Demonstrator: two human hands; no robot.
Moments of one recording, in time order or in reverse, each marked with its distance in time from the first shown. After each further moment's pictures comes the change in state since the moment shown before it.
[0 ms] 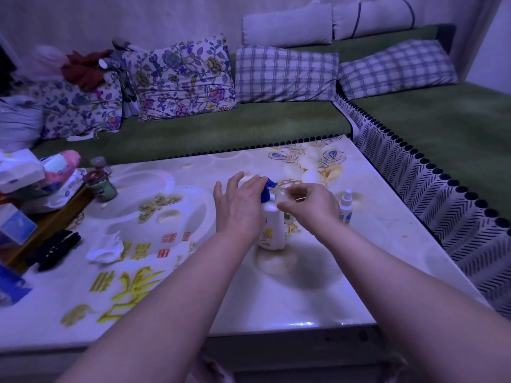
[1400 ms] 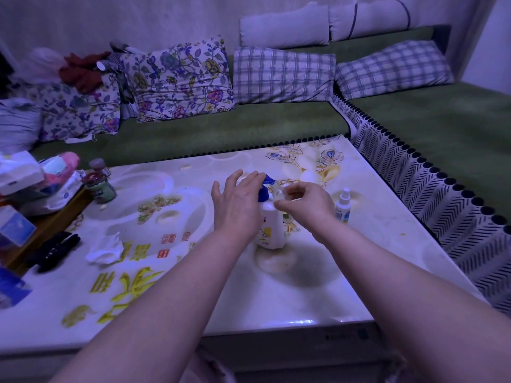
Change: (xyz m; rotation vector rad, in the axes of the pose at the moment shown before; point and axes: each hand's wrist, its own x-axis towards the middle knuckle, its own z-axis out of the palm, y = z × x) left_hand 0.000 -0.001 -0.003 -0.056 -0.017 -0.017; right_hand 0.001 0.002 0.007 0.157 -0.021 0.043
